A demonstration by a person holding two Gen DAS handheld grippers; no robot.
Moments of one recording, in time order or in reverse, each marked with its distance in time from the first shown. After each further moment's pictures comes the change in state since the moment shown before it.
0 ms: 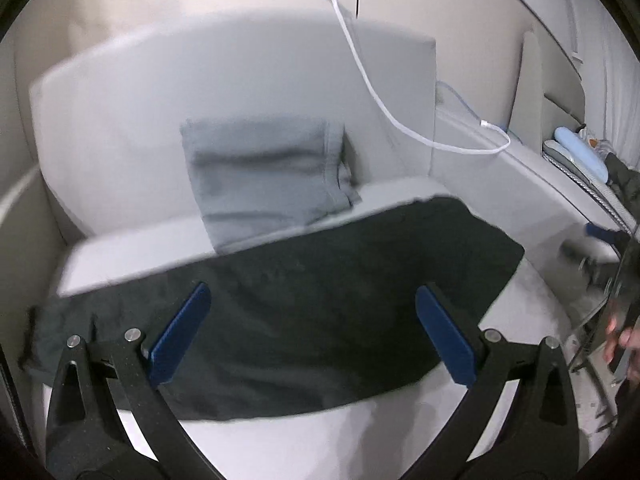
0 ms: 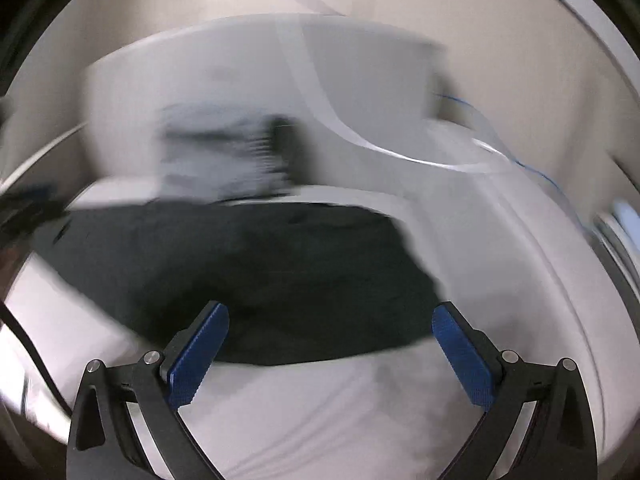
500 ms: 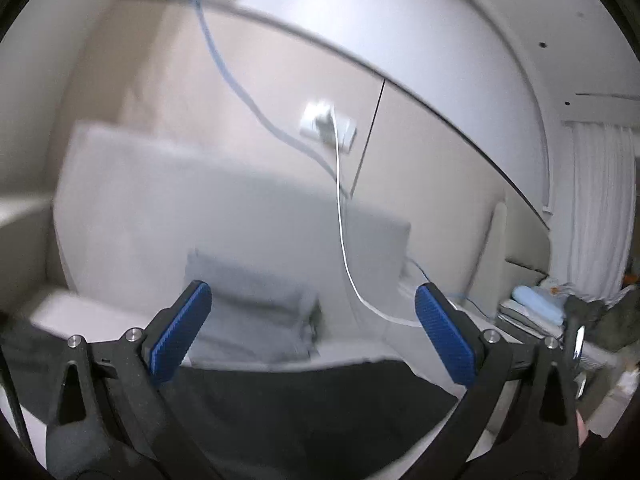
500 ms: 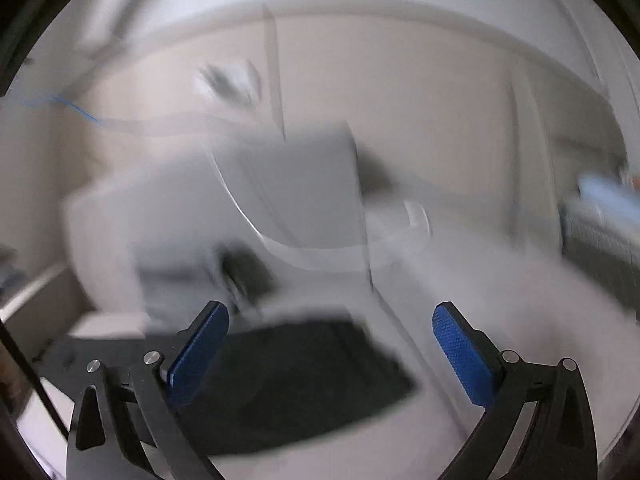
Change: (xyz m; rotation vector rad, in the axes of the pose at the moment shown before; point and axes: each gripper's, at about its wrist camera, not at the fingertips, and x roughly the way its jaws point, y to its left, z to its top) left arm -0.102 0.041 0.013 -0.231 -0.570 -0.112; right arm -0.013 -0.064 0.009 0.205 -0.201 0.005
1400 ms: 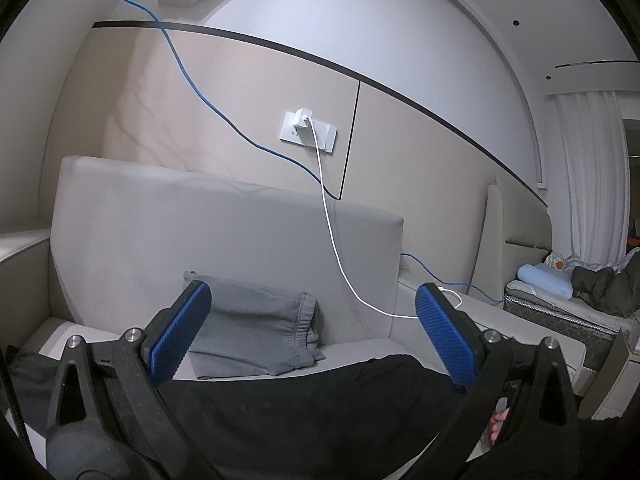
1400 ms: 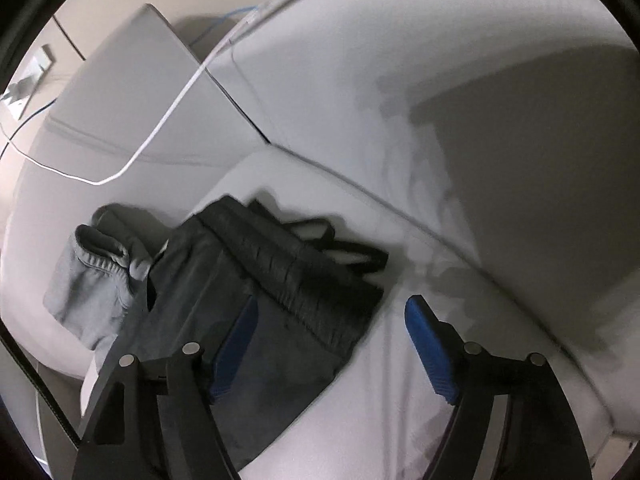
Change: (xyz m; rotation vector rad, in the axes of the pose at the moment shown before) left arm -0.008 -0.020 0.005 0.087 -0.001 -0.031; right arm 0.159 -0.090 -0.082 0.555 0.432 -0.022
